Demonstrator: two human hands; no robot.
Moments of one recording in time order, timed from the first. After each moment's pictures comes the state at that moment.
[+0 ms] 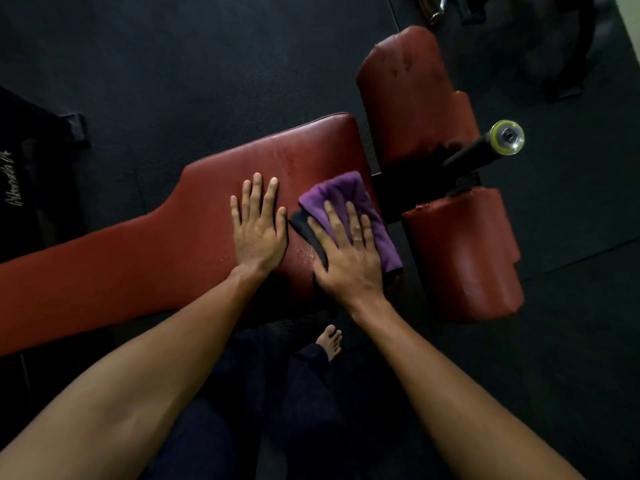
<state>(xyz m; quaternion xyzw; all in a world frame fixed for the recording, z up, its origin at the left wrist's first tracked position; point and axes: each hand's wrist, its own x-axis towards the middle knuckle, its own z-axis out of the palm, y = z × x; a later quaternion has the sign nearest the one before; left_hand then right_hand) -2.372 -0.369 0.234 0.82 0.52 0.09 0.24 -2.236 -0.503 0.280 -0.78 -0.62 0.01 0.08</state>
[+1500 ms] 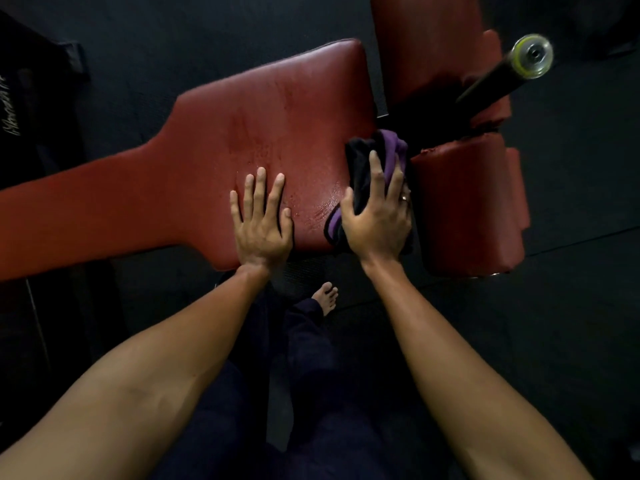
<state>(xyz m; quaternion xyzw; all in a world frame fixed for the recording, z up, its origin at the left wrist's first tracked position) -2.397 -0.471 0.219 0.82 0.54 0.13 0.16 -2.214 -0.530 0.290 -0.90 -0.41 0.04 0.15</state>
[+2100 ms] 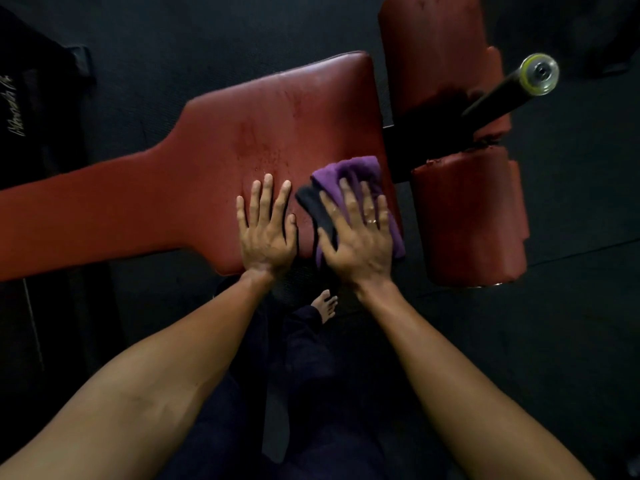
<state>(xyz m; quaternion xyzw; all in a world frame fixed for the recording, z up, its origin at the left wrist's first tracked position) -2.398 -0.472 0.220 0.82 0.54 0.14 0.16 -2.237 -0.547 0.276 -0.77 -0.63 0.00 0.08</state>
